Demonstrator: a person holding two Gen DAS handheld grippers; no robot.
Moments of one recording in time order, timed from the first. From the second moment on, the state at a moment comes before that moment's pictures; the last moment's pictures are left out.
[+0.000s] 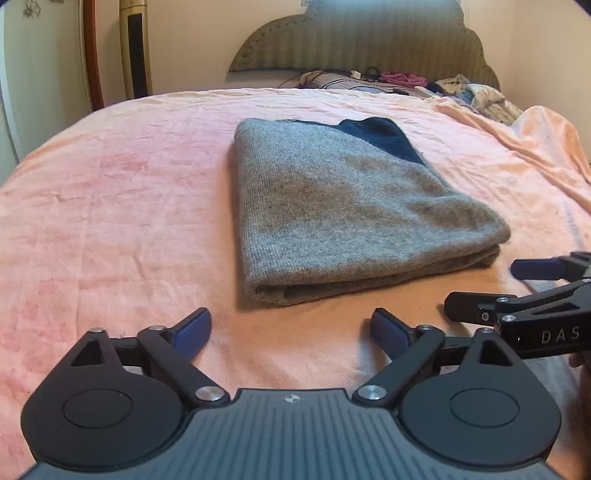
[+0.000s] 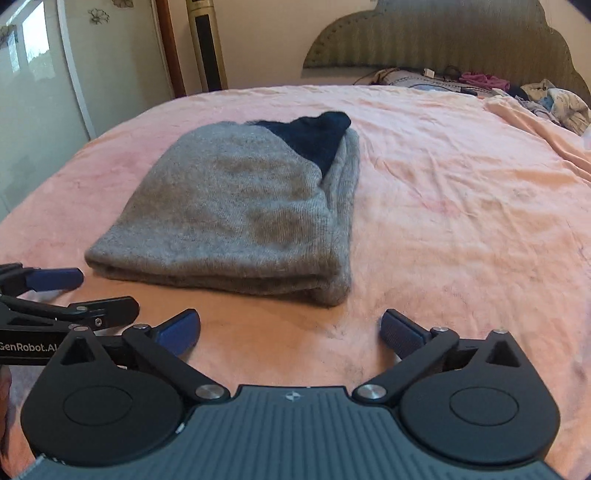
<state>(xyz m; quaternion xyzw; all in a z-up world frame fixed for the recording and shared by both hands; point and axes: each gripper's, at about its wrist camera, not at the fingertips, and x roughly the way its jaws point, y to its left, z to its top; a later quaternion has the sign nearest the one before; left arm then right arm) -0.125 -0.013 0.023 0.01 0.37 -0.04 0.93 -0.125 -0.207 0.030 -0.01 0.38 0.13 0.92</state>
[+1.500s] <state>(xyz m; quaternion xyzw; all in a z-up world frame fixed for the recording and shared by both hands) -0.120 -0.007 0.028 0.01 0.40 -0.01 0.92 -0.126 -0.205 0.032 0.01 0.39 0.08 0.92</state>
